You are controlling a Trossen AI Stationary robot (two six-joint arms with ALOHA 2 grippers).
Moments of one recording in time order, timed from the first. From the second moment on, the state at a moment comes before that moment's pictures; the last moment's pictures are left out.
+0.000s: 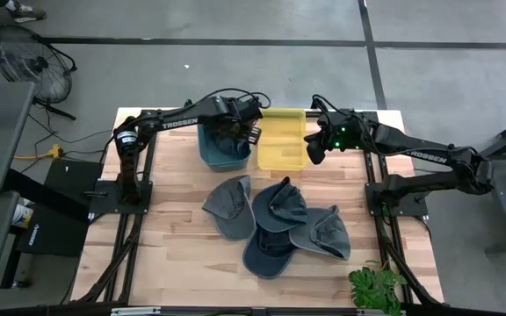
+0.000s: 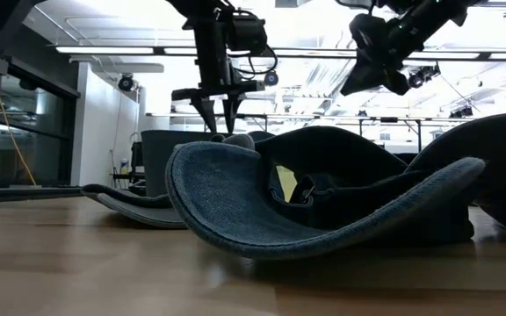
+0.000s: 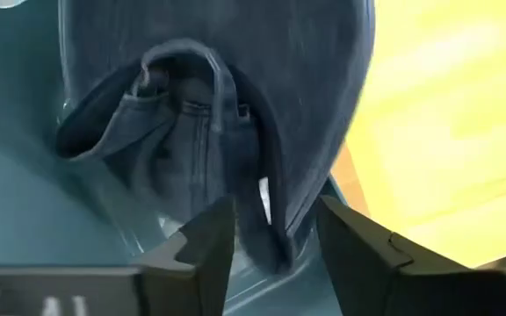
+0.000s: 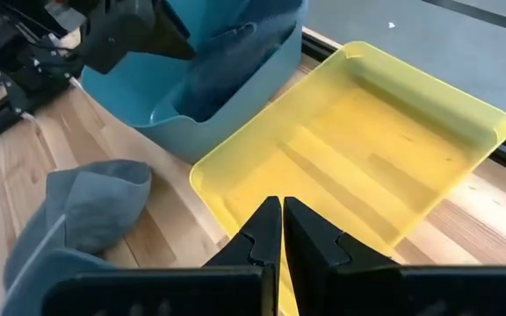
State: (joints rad) left arm 0.39 1.90 1.75 -1.08 -0.27 -0.79; right arm -0.43 1.07 0.85 -0.41 0.02 0.38
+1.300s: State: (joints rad) left arm 0.39 1.87 2.18 -1.48 -0.34 -0.36; right arm -0.43 1.13 0.85 -0.25 -0.01 0.42
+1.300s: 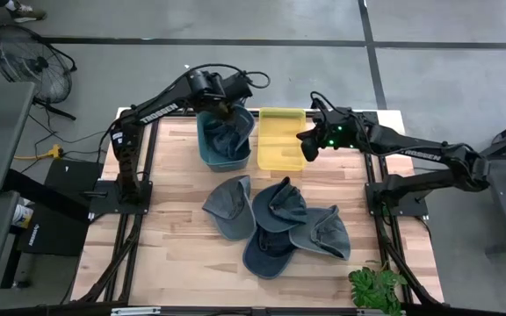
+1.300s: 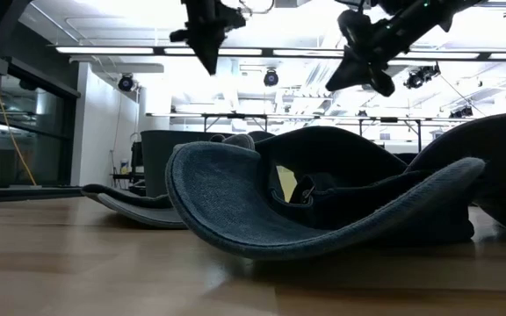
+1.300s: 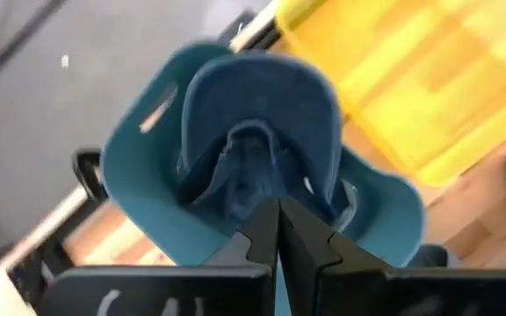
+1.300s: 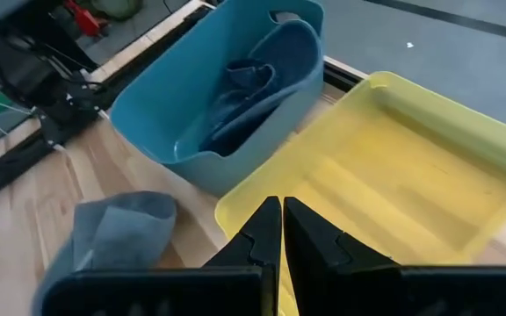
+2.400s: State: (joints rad) left arm 0.62 1.16 1.07 -0.36 0.32 -0.20; right arm -0.40 1.46 0.85 0.17 -0.11 -0.10
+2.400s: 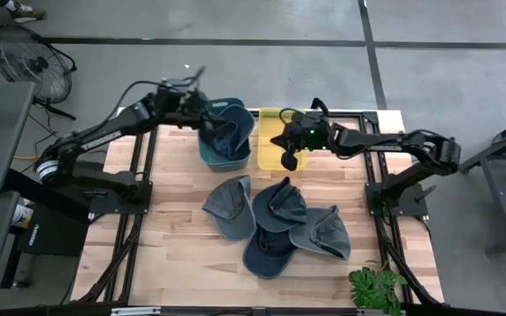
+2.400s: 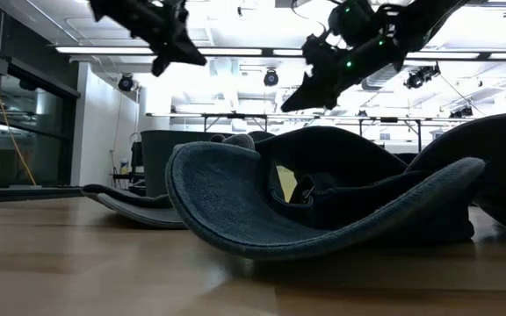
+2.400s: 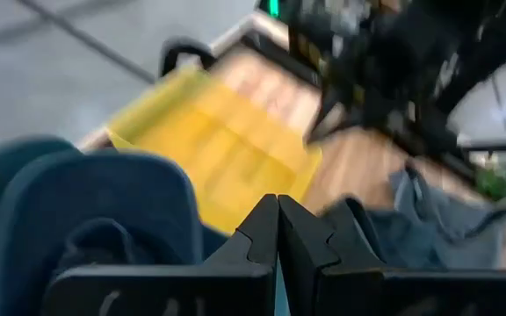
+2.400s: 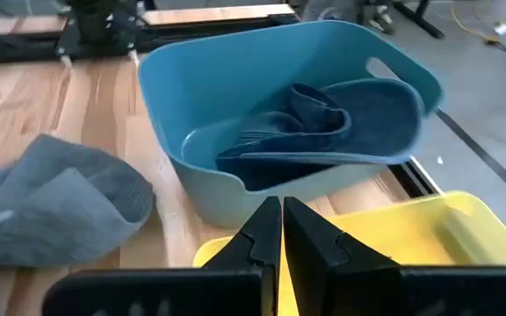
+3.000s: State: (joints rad) left arm 0.86 0.89 0.74 -0.21 0.63 -0.25; right arm -0.44 1.72 1.18 0.02 0.03 0.45
